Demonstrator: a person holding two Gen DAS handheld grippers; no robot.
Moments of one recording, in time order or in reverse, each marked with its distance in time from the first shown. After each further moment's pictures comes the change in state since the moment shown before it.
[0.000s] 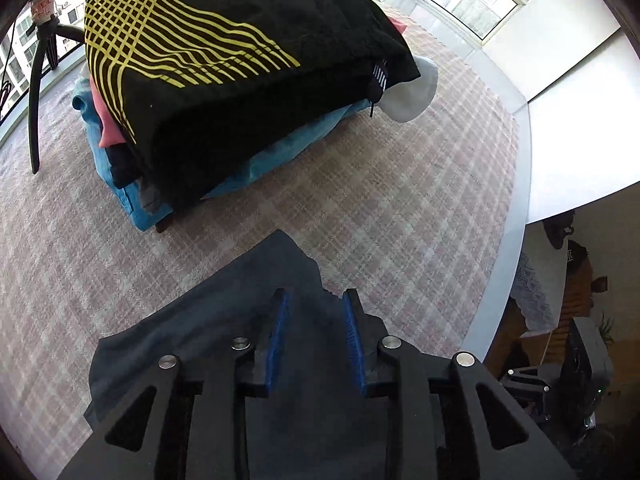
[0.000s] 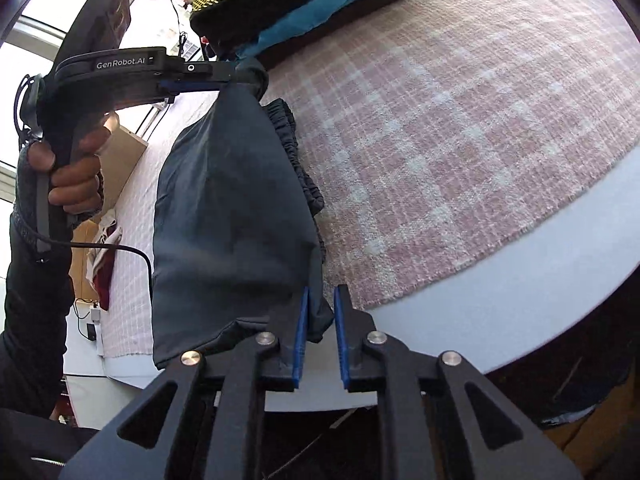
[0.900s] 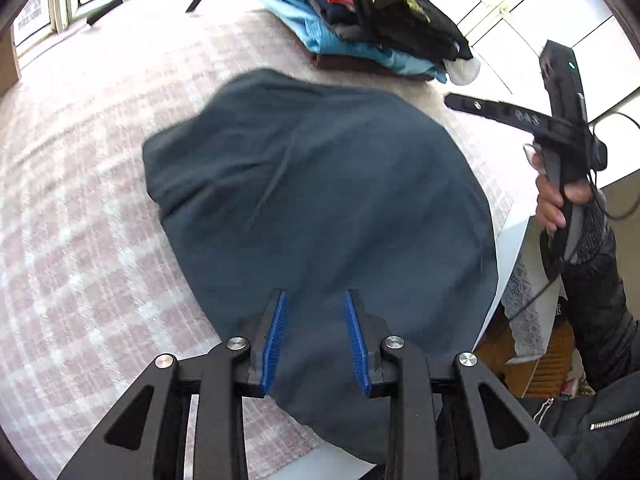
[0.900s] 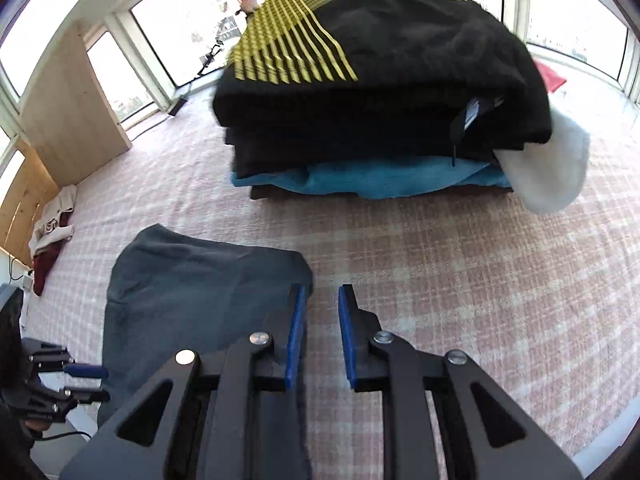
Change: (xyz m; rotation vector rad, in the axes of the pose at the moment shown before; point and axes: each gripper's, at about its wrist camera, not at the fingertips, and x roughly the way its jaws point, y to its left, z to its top) left arm -0.040 0.077 -0.207 -0.266 -0.161 -0.008; right arm 0.044 0.071 0.149 -0.392 -0.150 -0.163
